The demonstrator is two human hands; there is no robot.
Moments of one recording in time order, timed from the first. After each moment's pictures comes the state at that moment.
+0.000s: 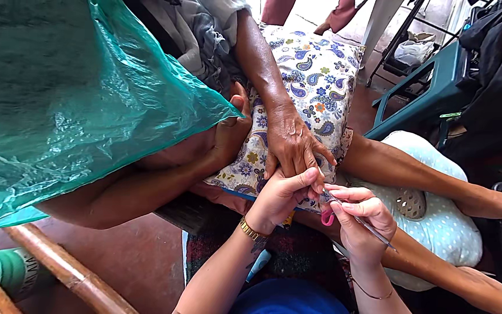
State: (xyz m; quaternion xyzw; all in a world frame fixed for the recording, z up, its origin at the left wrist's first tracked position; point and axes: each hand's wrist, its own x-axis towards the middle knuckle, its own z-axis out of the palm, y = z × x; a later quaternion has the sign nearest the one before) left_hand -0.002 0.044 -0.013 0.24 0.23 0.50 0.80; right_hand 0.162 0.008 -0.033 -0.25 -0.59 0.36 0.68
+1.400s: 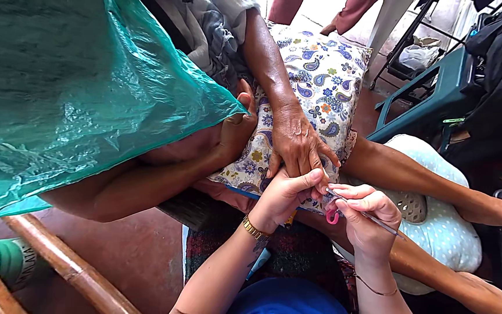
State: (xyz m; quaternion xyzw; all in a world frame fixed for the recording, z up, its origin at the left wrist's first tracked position) left_hand -0.002 0.042 -0.012 0.24 0.24 0.50 0.80; right_hand 0.169 0.016 -0.030 -0.23 -0.58 0.41 0.67
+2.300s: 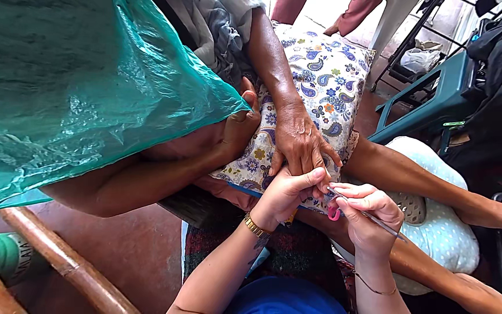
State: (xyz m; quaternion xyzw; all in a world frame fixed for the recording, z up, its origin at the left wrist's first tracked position) left_hand -0.002 0.043 -0.012 0.25 0.24 0.50 0.80; right_hand 0.170 0.018 -0.027 -0.23 -0.59 0.41 0.66
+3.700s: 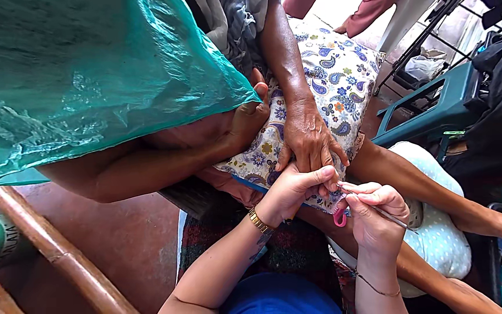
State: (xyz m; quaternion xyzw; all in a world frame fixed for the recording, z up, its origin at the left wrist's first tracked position) left_hand 0.001 0.042 -0.010 0.24 0.26 0.50 0.79; right_hand 0.175 0.018 -0.023 -0.24 -0.53 0.48 0.65
